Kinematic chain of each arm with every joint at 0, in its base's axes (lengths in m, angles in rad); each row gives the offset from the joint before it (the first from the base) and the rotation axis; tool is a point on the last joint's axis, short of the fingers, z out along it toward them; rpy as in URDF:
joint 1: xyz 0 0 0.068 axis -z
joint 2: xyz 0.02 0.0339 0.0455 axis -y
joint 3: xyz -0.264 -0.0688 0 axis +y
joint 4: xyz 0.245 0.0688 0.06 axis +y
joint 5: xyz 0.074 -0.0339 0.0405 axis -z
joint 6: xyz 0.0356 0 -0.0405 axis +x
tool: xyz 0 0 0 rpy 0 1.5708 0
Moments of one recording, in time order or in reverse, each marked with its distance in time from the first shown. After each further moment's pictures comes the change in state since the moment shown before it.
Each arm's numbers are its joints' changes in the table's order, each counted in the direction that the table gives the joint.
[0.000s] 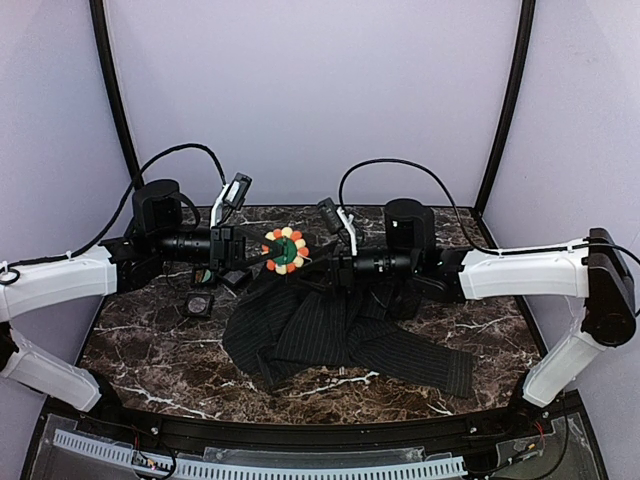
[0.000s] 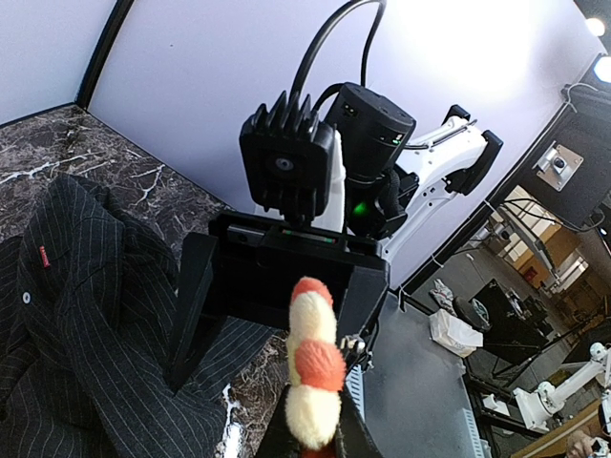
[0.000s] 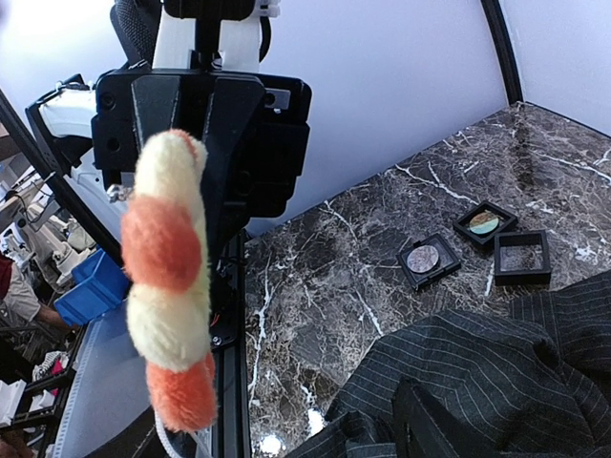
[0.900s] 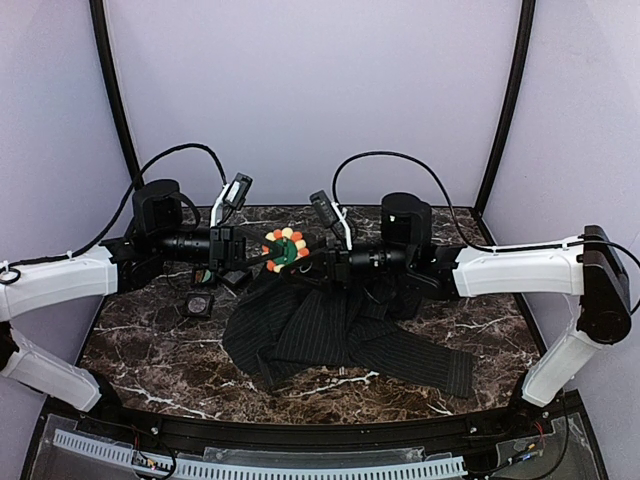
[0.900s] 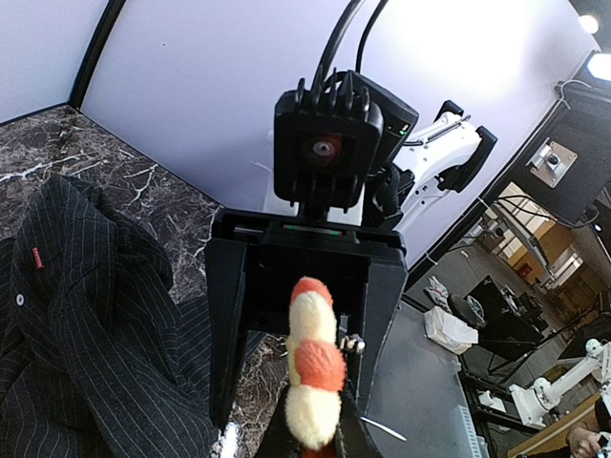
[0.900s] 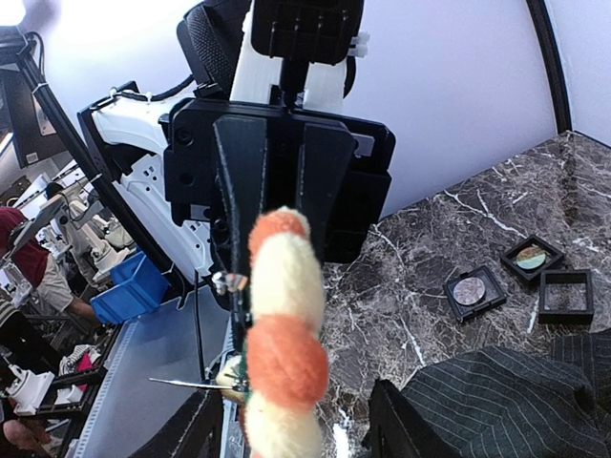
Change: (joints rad) left arm 0.000 -0.004 0.000 -0.011 0.020 -0.004; right arm -0.017 -0.033 -0.047 -0.071 -0.091 0.042
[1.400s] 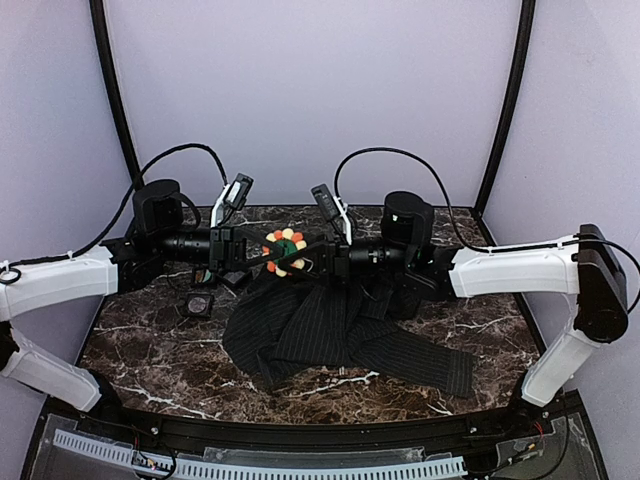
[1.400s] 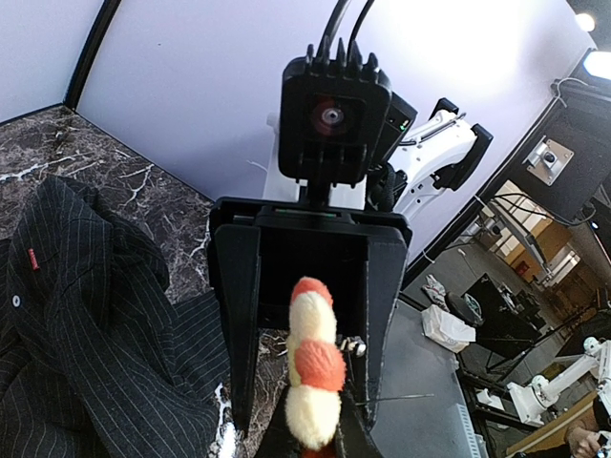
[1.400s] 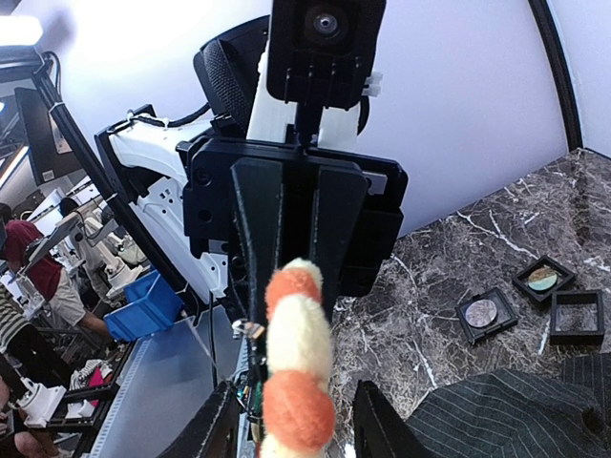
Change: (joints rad) left arm 0.002 -0.002 0.000 -0.006 0.010 -0.002; right arm 0.005 -0.015 -0.001 -0.107 -0.016 0.069
